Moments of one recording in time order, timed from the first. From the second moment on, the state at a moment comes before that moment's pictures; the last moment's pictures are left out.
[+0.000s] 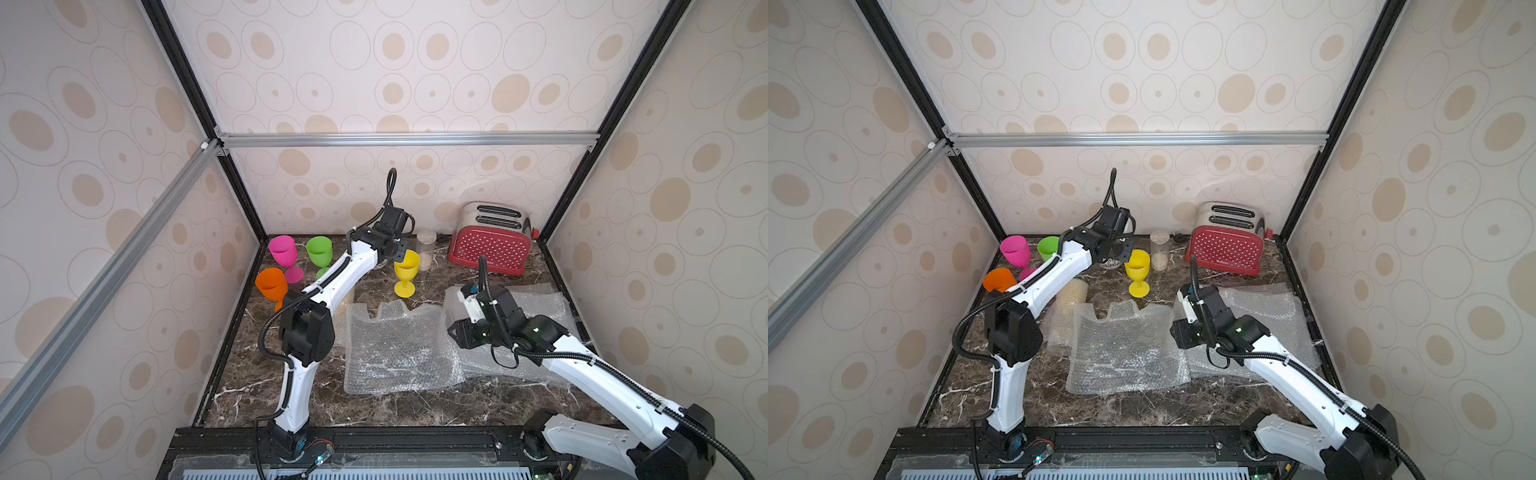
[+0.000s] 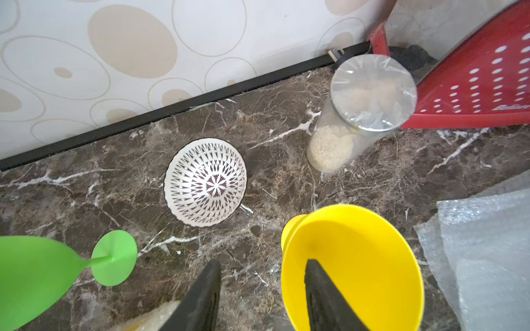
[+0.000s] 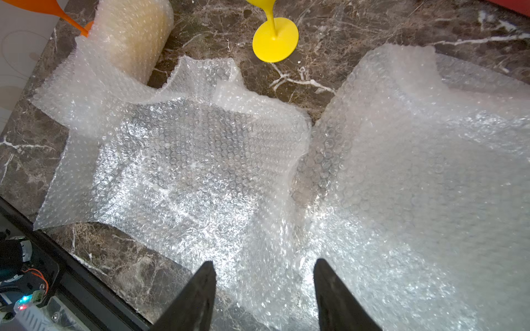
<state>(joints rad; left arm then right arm) -0.53 2.07 2.04 -0.81 -0.22 -0.13 0.60 1.10 0.91 -0.71 -0.06 0.31</state>
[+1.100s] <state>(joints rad) -0.52 1.05 0.77 -0.67 -0.05 -0.41 0.60 1.15 0.82 -0.83 -0.10 0.51</state>
